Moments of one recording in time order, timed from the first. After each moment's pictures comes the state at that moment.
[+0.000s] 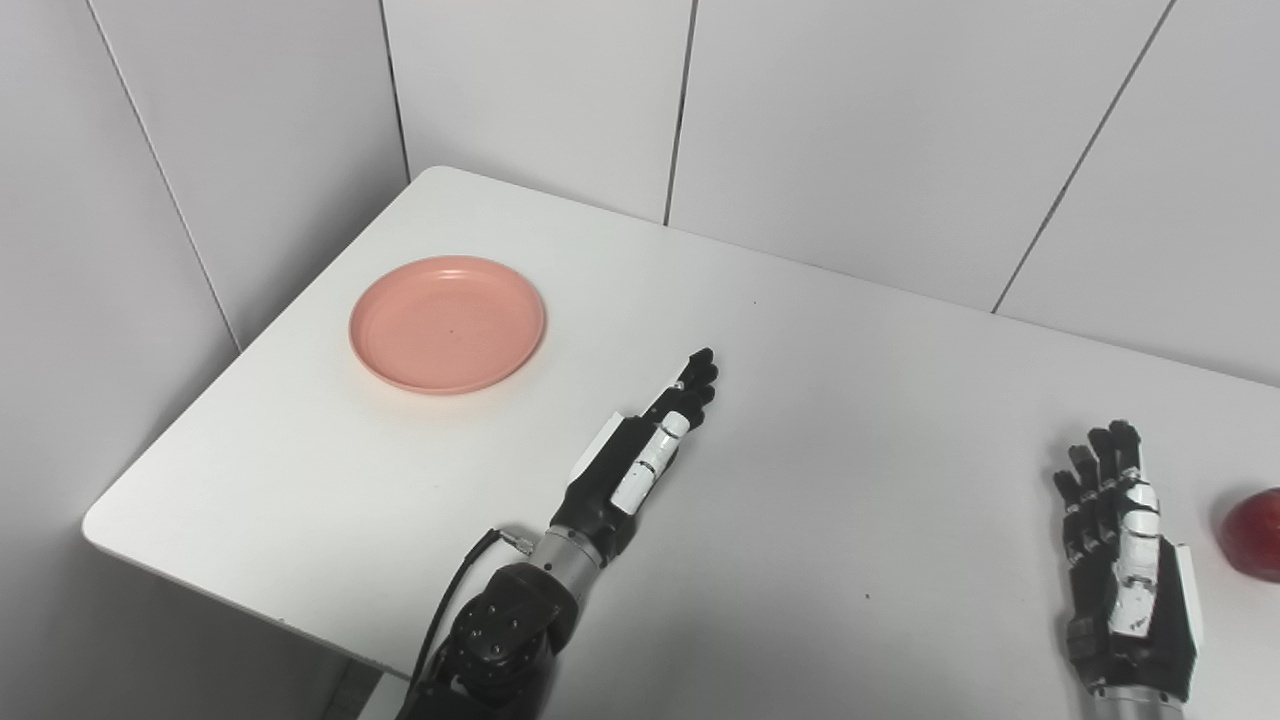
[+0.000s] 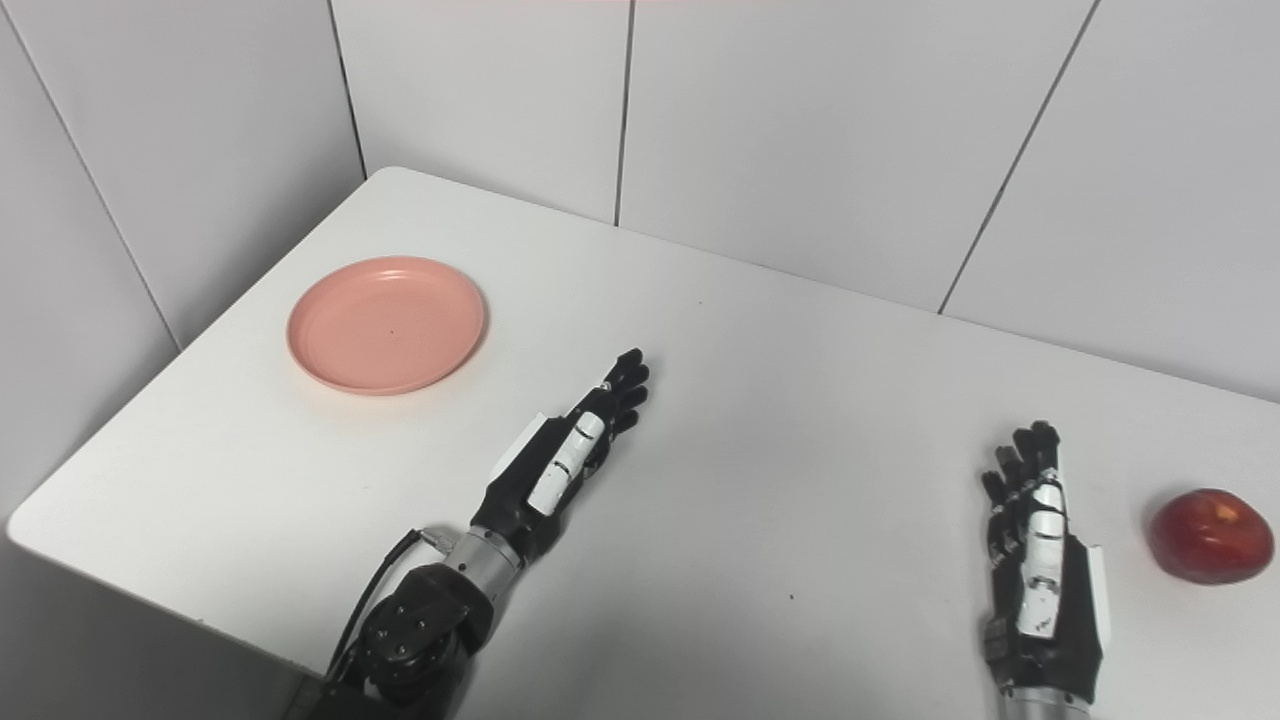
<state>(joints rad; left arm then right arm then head) 0.01 -0.01 -0.10 -0.06 -0.06 -0.03 -0.14 -0.06 -0.09 -0.06 0.06 0.23 -0.15 0.16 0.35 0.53</state>
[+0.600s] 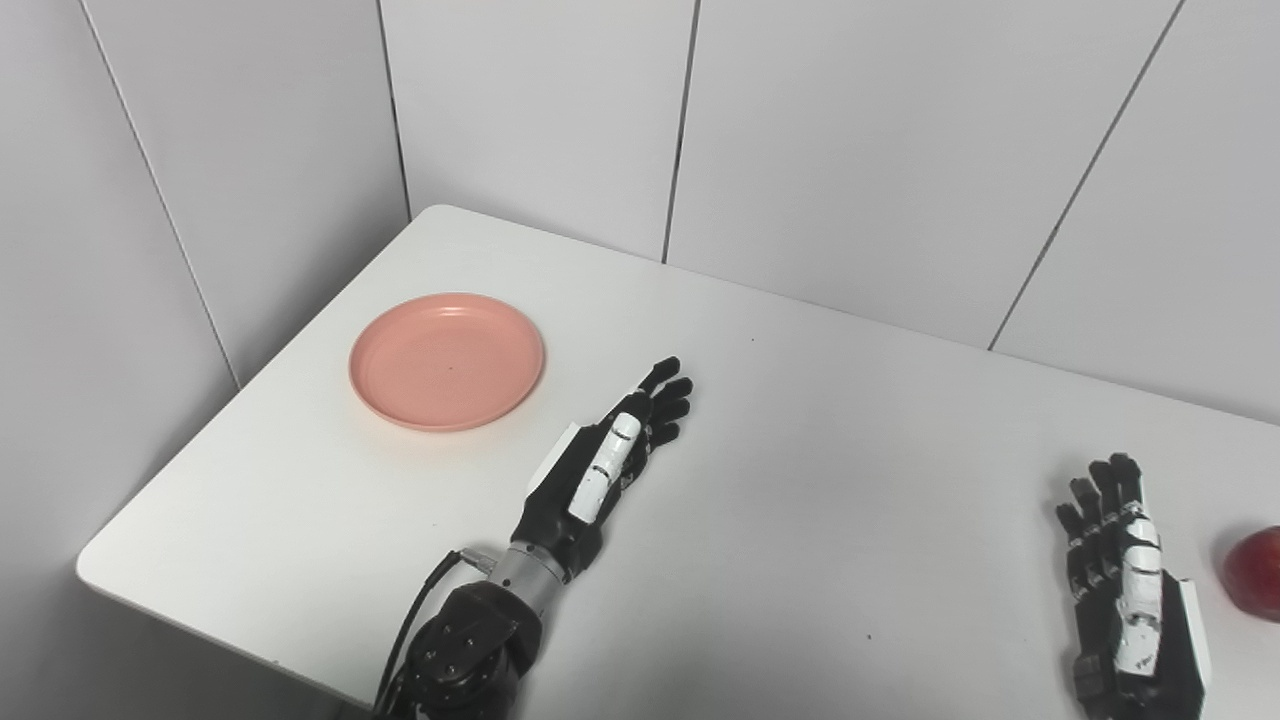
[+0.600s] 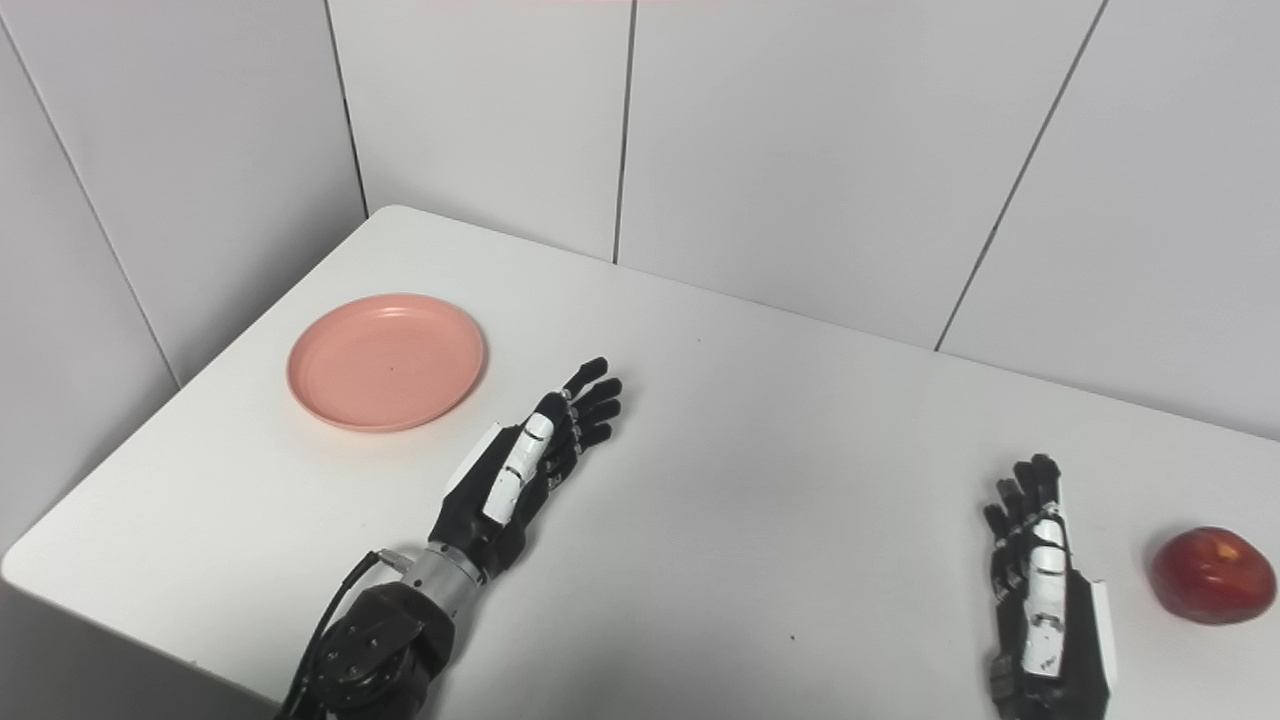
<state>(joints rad) 0.01 0.02 -0.03 -0.18 -0.13 0.07 -0.15 -0.07 -0.09 -0.06 0.07 0.23 -0.17 0.17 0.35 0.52</state>
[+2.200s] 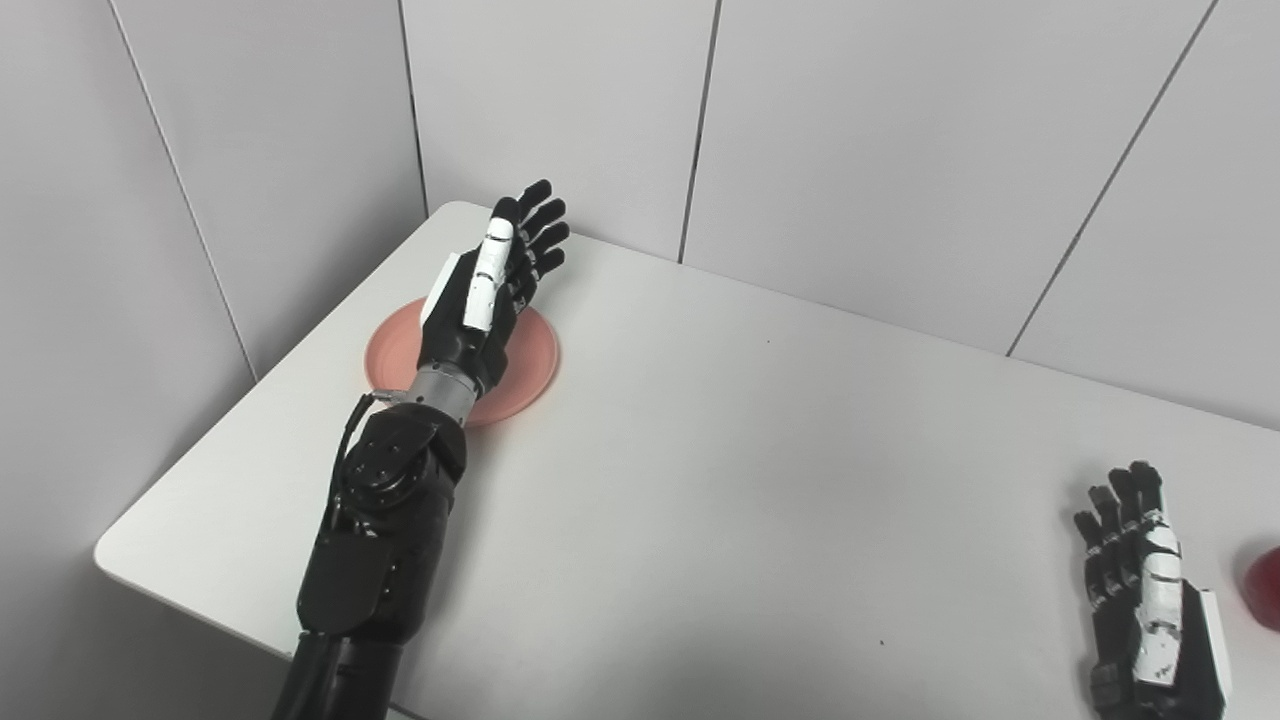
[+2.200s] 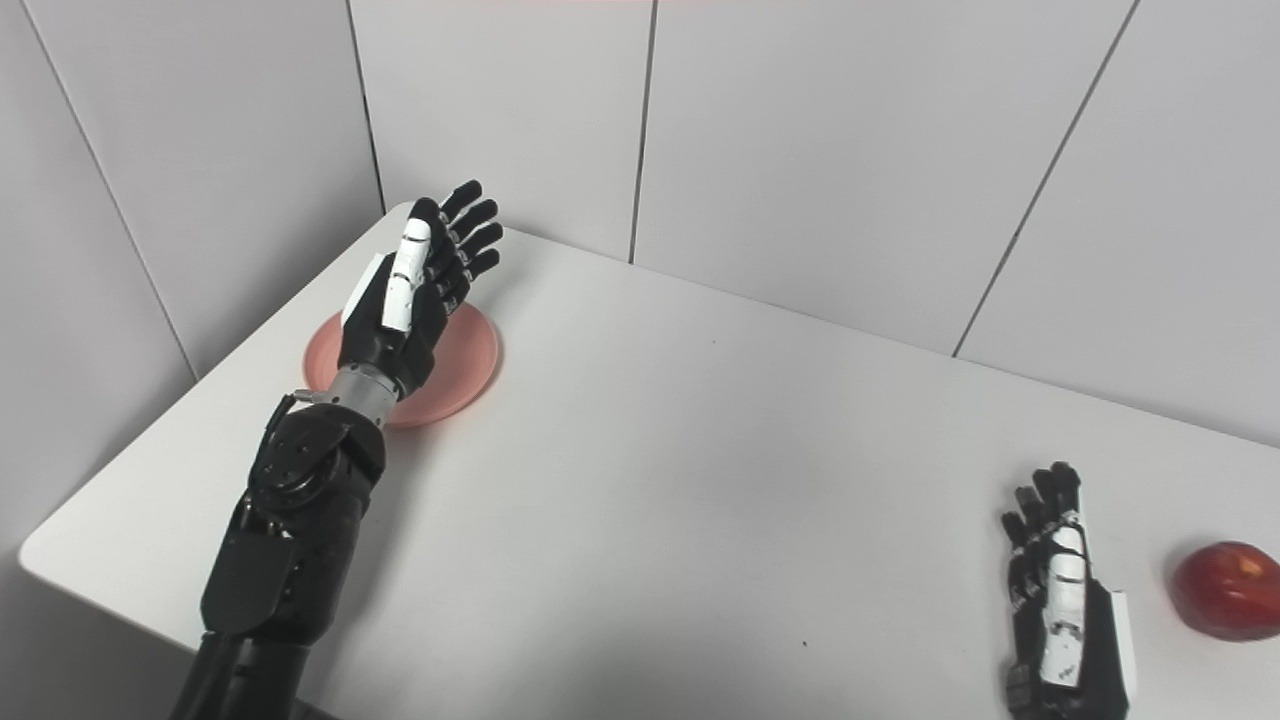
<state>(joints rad) -0.29 0.17 0.27 -0.06 -0.28 0.17 -0.06 -0.08 -0.10 -0.07 0.08 0.23 -0.17 0.17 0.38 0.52</state>
